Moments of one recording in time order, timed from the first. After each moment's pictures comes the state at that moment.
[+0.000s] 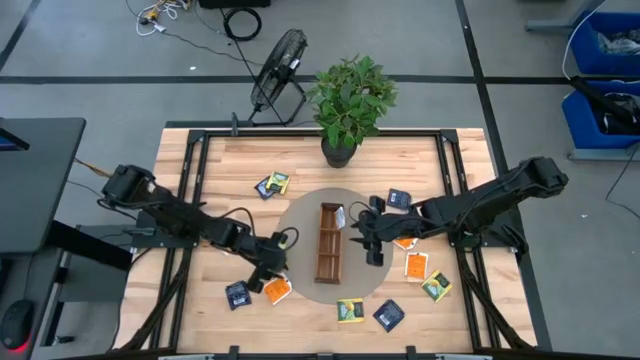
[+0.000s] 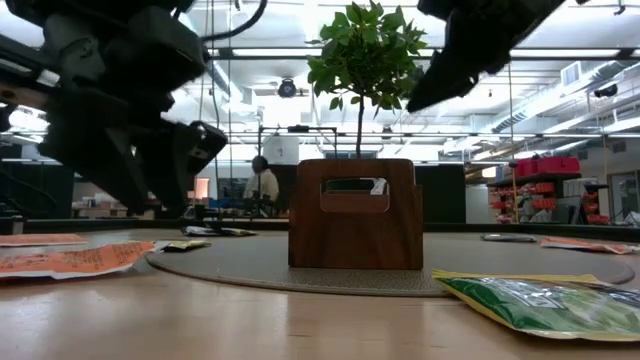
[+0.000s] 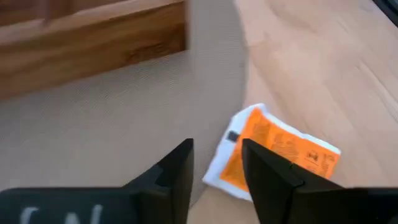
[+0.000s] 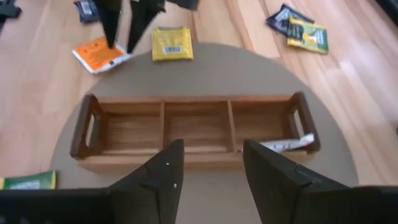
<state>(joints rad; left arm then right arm) -0.37 1.55 0.64 0.10 0.07 0.04 0.28 1.36 0.85 -0.25 0.29 0.24</state>
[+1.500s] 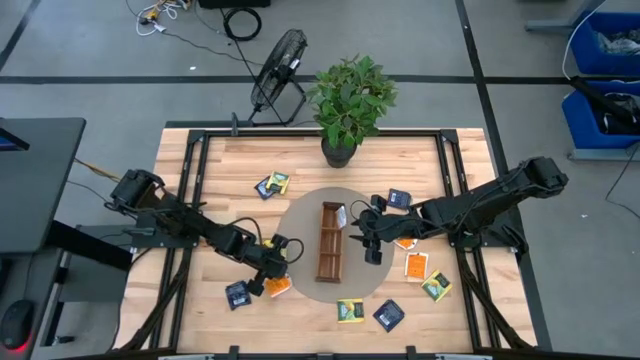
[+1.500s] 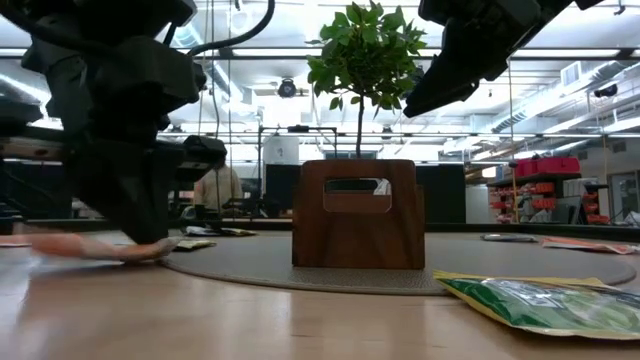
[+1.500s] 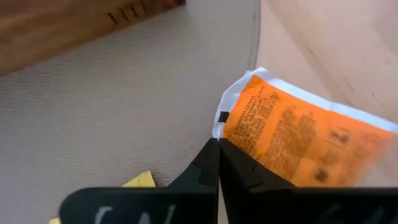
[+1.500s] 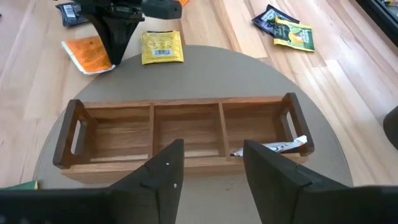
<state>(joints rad) -0.40 1.63 0.68 0.03 -0.05 0.09 0.29 1.36 0.83 -0.21 0.34 0.25</state>
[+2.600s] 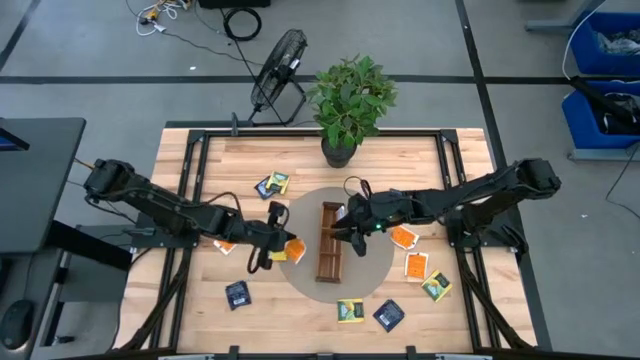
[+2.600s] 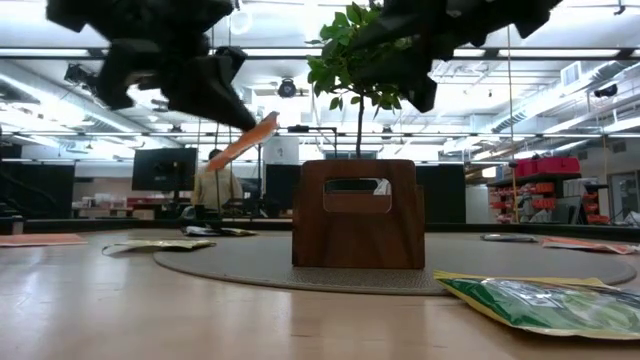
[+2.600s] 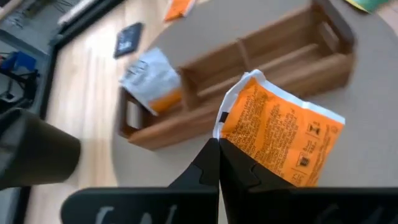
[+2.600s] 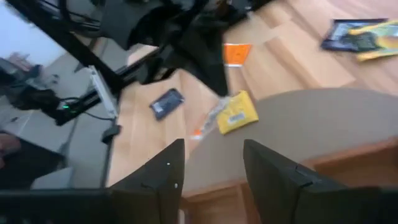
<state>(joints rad) -0.28 1.35 0.71 0.00 -0.36 0.32 0.13 1.43 0.84 0.16 -0.02 0.57</state>
